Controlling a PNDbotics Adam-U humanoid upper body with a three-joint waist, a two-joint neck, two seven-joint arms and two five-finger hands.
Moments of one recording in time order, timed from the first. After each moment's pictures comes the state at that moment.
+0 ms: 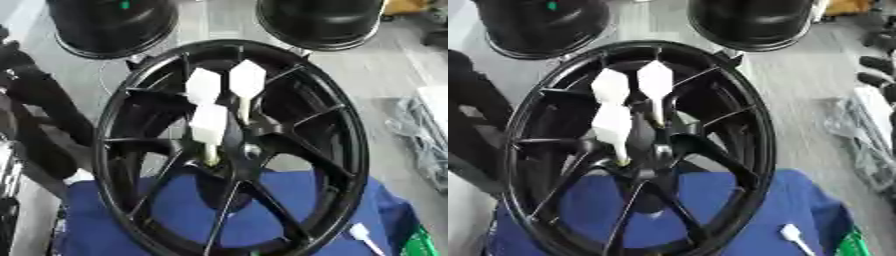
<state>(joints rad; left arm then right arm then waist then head) -0.38 0.36 0.15 -1.79 0.23 0.09 0.39 -0.29 -0.48 -0.01 -1.95 -0.27 0.14 -0.33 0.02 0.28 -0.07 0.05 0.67</state>
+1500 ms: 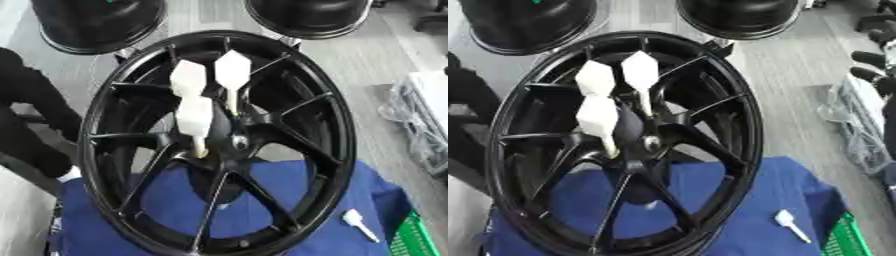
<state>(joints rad) -0.74 0.87 -0.12 -1.89 0.38 0.19 0.17 -0.27 -0.48 0.00 -1.94 -0.26 0.15 -0.32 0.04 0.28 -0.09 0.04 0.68</state>
